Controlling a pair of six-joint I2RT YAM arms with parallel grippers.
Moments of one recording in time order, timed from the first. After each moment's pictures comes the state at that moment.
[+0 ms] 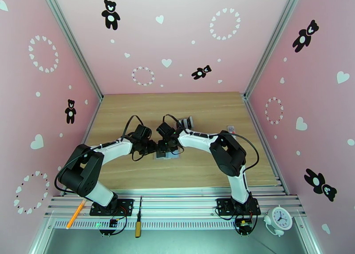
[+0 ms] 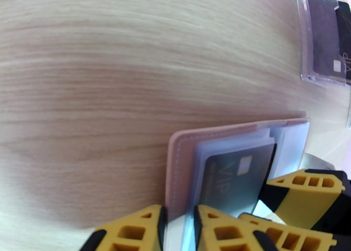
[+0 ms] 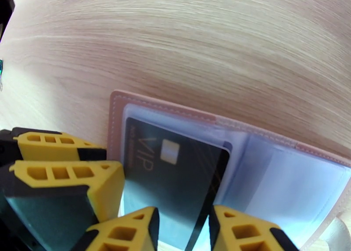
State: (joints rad) left arm -0.45 1.58 0.78 -0.31 0.25 -0.70; right arm 0.90 2.04 1.43 -0.55 -0.12 0.62
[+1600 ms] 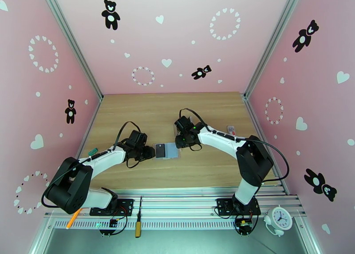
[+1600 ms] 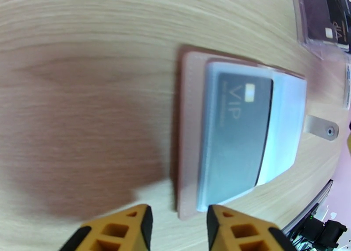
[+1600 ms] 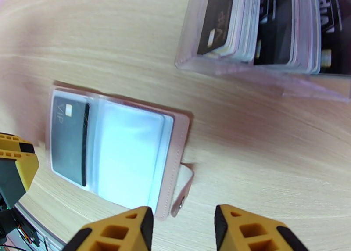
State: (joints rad) left arm -0.44 1.41 0.64 -0.32 0.29 -0.68; right arm 0.74 1.75 1.23 -0.67 0.02 0.44
